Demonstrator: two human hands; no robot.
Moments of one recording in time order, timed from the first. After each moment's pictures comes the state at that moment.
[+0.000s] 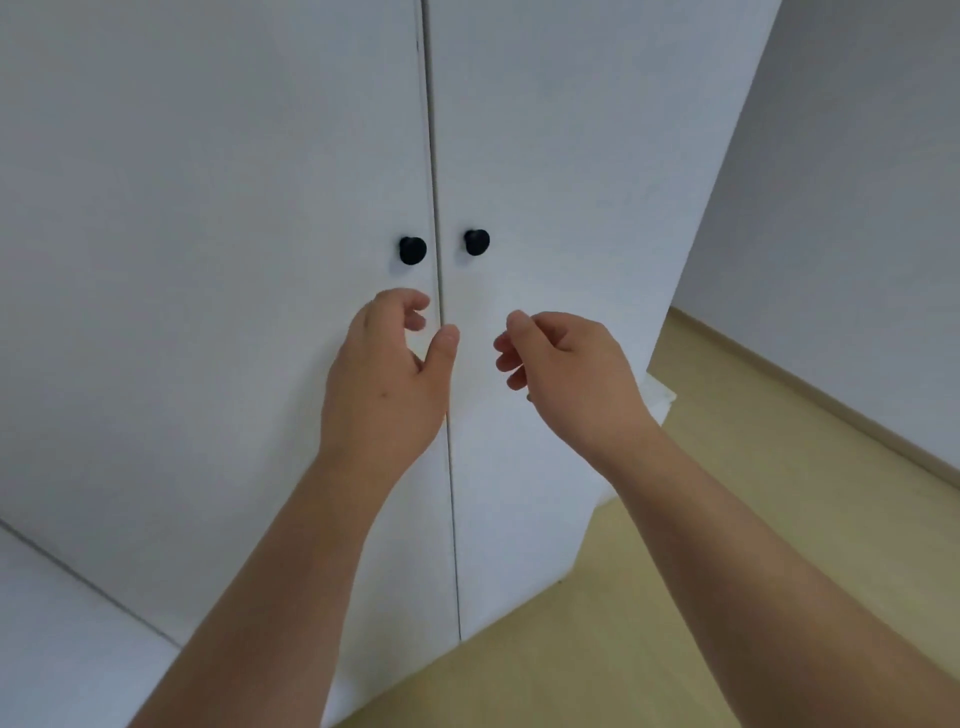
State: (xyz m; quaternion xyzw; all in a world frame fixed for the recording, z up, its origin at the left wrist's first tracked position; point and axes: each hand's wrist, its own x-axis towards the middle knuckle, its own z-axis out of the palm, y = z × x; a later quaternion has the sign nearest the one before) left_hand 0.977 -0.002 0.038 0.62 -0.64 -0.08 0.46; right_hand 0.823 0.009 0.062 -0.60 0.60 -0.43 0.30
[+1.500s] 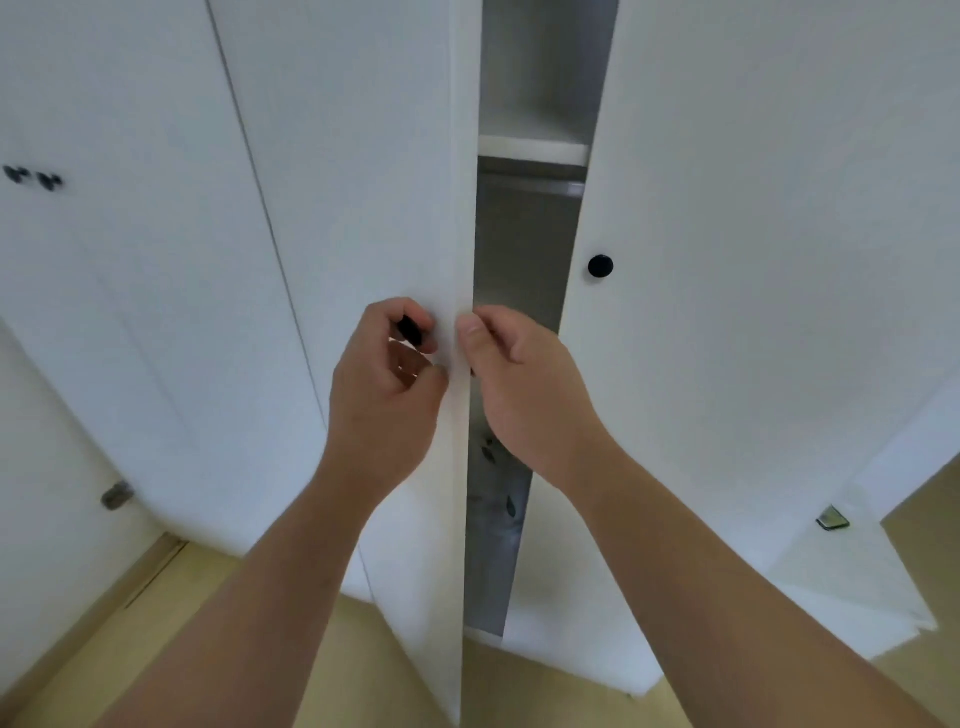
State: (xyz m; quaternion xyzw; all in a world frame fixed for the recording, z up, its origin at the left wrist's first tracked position) left_hand 0.885 0.109 0.050 0.68 -0.38 0.04 0.63; right_hand 0.786 0.023 0.082 -0.82 0.21 -0.32 0.43
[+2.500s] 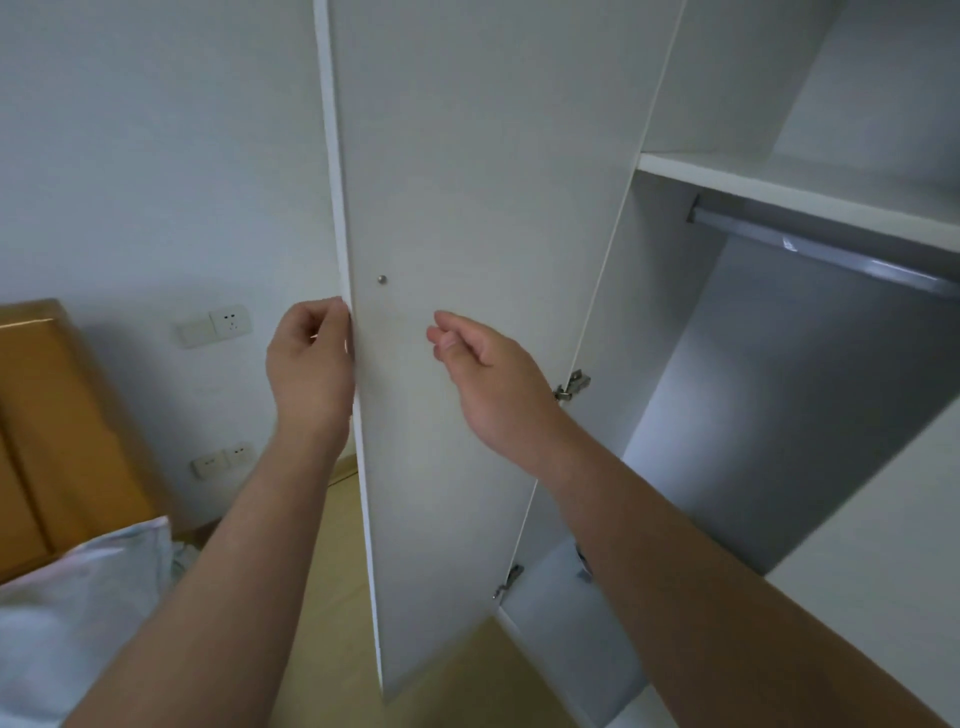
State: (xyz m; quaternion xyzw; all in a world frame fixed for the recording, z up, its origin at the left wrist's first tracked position) left_hand 1.023 0.329 0.032 0.63 0.06 0.23 0.74; right_hand 0.961 0.183 0.055 -0.86 -0.06 -0.13 0.49
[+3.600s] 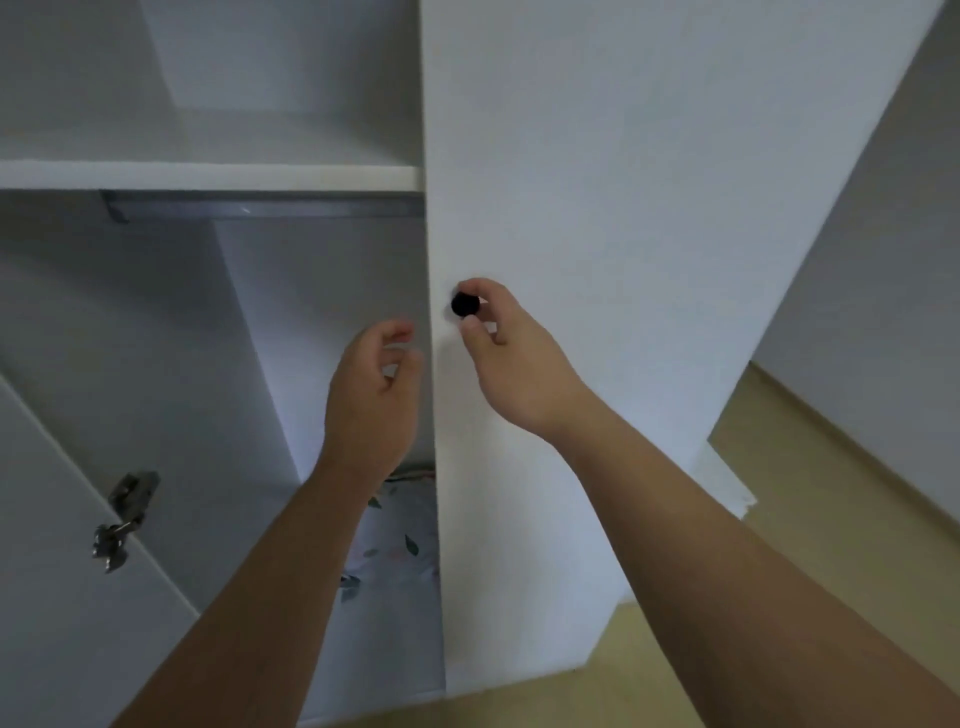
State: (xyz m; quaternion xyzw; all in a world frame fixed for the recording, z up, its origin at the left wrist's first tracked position) left_hand 0.938 -0.067 0.021 0.64 -0.49 -0.11 0.58; right_hand 0.794 -0.107 0.080 -0.80 0.39 -0.35 0.29
